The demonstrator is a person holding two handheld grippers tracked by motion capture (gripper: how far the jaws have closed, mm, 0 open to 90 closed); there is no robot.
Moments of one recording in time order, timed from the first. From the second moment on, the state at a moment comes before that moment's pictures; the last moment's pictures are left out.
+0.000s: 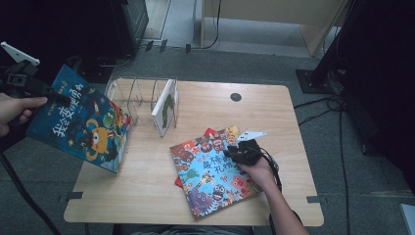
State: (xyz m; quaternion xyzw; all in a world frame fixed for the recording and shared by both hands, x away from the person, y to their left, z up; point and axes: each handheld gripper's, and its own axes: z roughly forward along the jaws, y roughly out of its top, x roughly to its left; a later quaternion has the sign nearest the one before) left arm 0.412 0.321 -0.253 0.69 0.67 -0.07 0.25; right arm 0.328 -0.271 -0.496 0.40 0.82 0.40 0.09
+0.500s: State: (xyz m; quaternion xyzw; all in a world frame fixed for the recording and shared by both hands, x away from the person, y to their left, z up) left arm 0.467 0.314 -0.255 0.69 0.67 -0.06 0.27; right arm 0.320 -0.272 -0.496 0.40 0.82 0.40 0.10
